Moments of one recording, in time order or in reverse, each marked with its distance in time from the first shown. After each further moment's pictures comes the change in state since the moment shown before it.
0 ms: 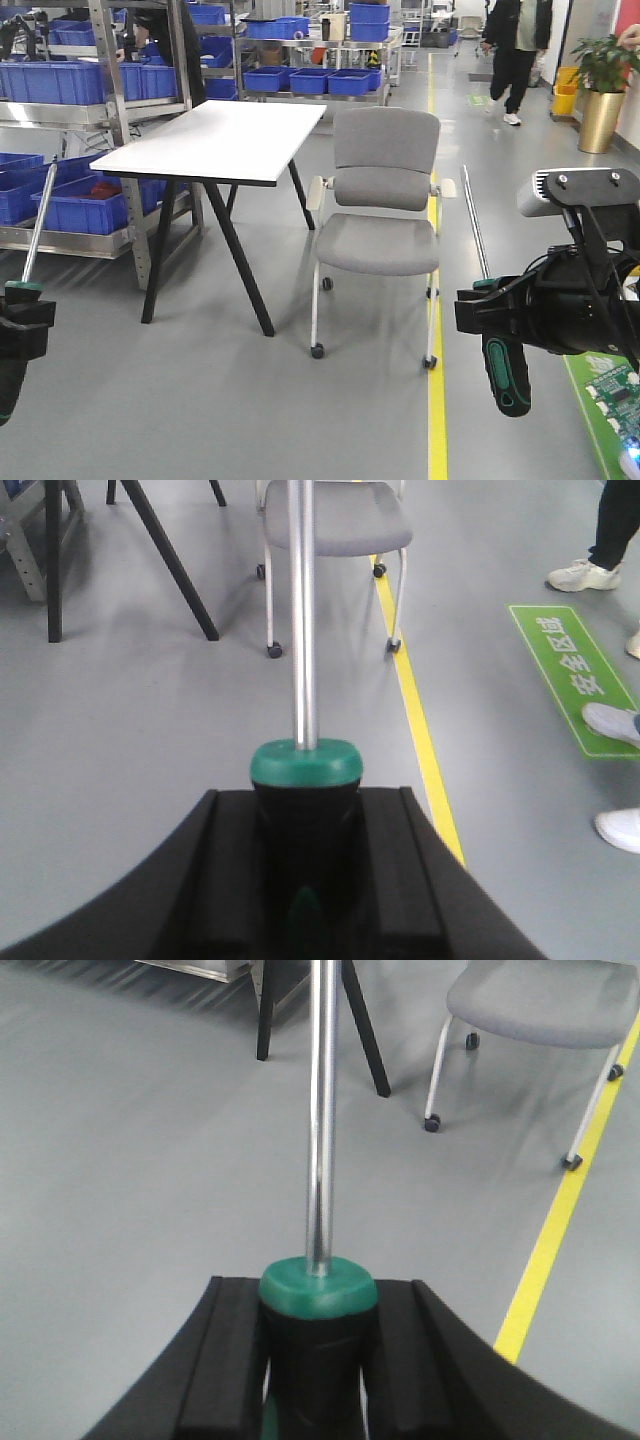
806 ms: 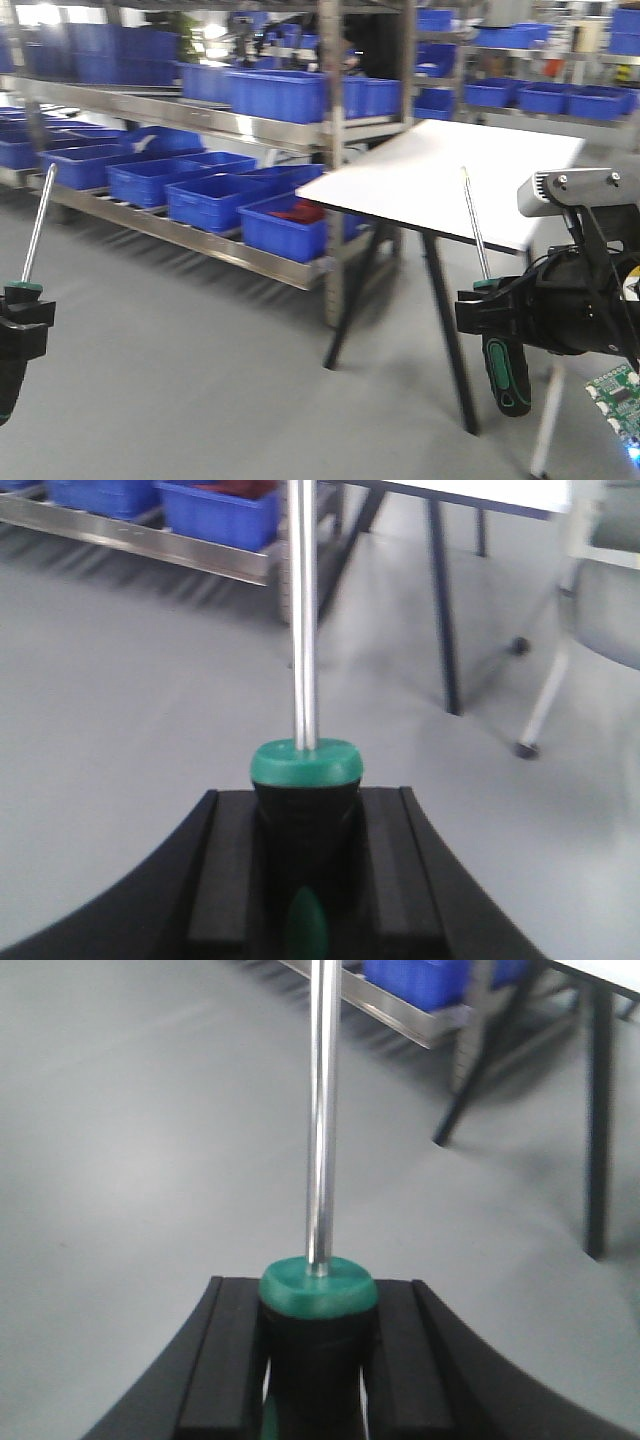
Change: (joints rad) left arm 0.000 0.000 0.000 0.000 0.000 0.000; right arm 0.000 0.000 0.000 -0.002 0.002 0.000
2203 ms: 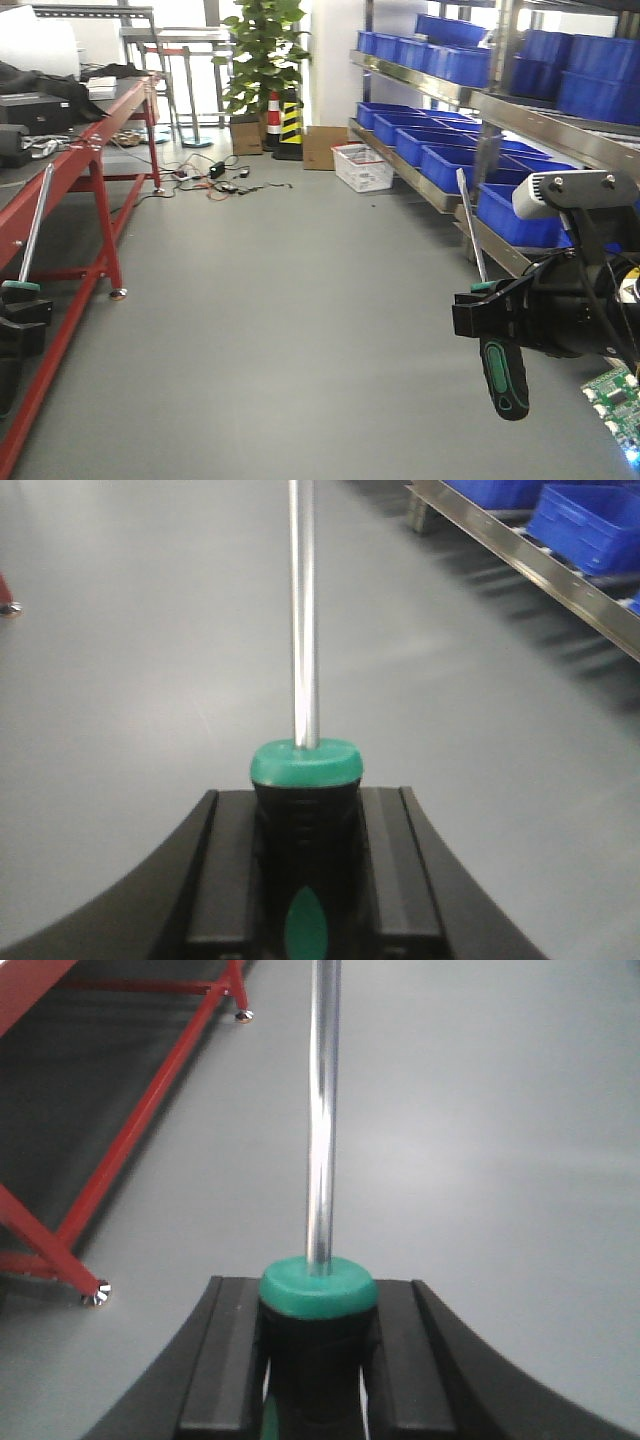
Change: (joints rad) left arm 0.000 0.000 0.000 0.000 0.000 0.000; right arm 0.000 0.000 0.000 0.001 0.007 0.000
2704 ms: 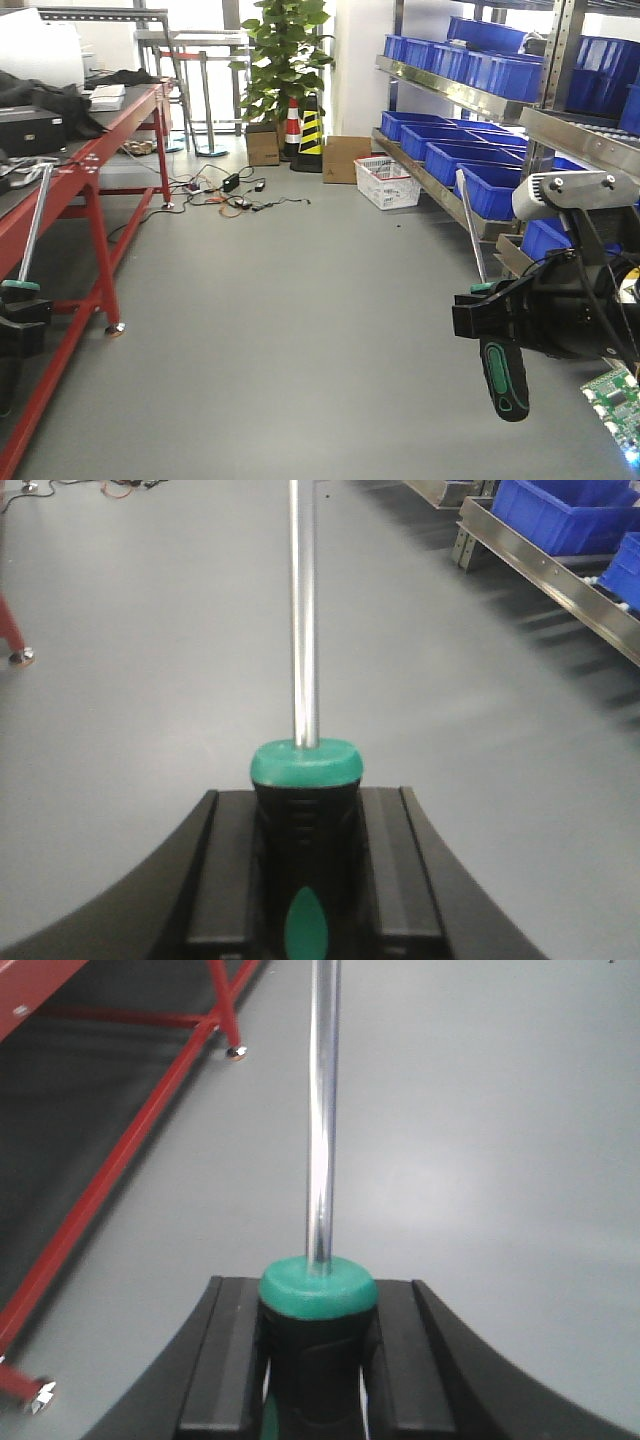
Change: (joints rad) left arm 0.000 0.000 0.000 0.000 0.000 0.000; right arm 0.000 0.000 0.000 0.000 0.005 0.000
